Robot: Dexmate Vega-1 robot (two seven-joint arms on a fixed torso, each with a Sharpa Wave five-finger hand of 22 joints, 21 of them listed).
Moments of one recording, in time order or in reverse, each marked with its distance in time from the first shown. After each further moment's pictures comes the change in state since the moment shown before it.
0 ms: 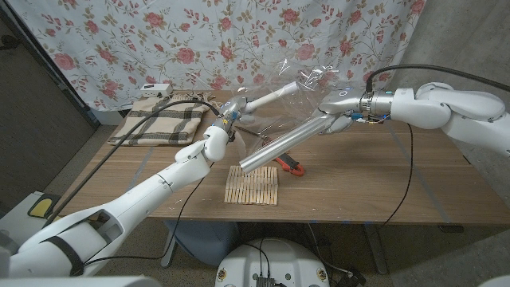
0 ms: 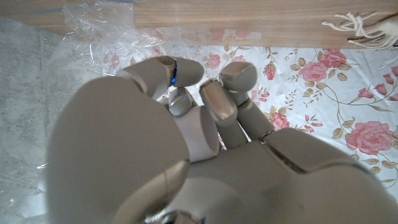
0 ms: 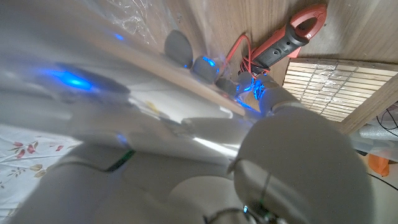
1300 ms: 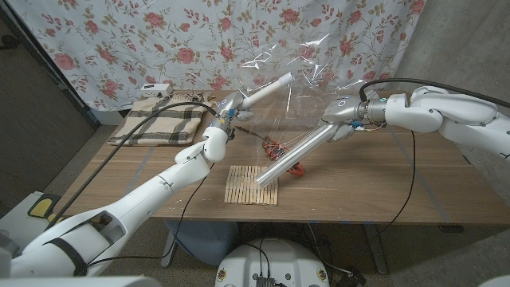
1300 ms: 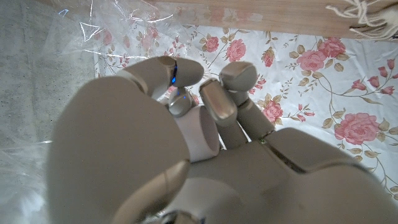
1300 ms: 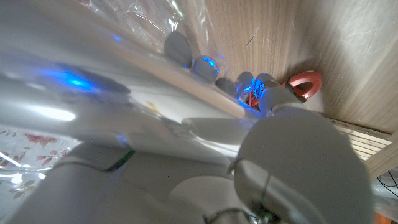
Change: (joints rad) left arm 0.010 -0.019 -0.022 0.026 -0.025 -0.053 0.080; left_hand 0.002 0.002 -0.013 0.004 0.000 -0.005 -0.005 0.003 0.000 -0.004 0.000 0.000 0.000 0.002 0.002 -0.004 0.000 0.000 0.000 -0.004 0.002; right arm 0.021 -0.004 -0.043 -0.015 -0.173 -0.041 0.059; right_hand -0.006 0.000 0.004 -0.026 0.000 0.011 0.000 0.014 -0.023 0.002 0.002 0.000 -0.001 0.000 0.000 0.000 0.000 -0.011 0.004 0.016 0.000
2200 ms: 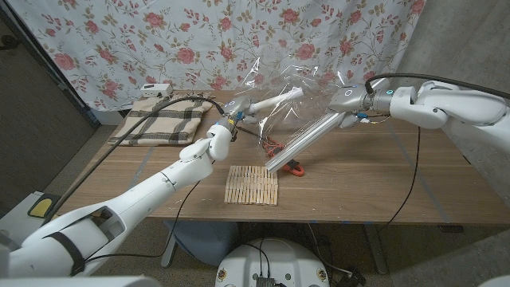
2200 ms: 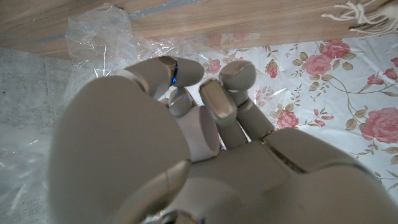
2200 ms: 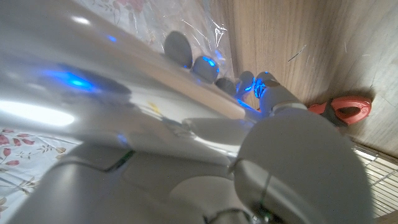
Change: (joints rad) left arm -0.040 0.015 0.069 -0.047 0.109 0.129 -0.126; left_hand 0.013 0.013 -0.019 0.003 -0.016 0.004 -0.004 0.000 0.000 0.000 0.000 0.000 0.000 0.008 0.000 -0.008 -0.005 -0.006 -0.003 -0.008 -0.010; right arm -0.031 -0.050 0.037 -0.055 -0.153 -0.108 -0.079; right_hand -0.002 0.003 -0.005 -0.030 0.000 0.016 0.005 0.009 -0.023 0.000 0.000 0.000 0.000 0.000 0.000 0.000 0.000 0.000 0.000 0.001 0.000
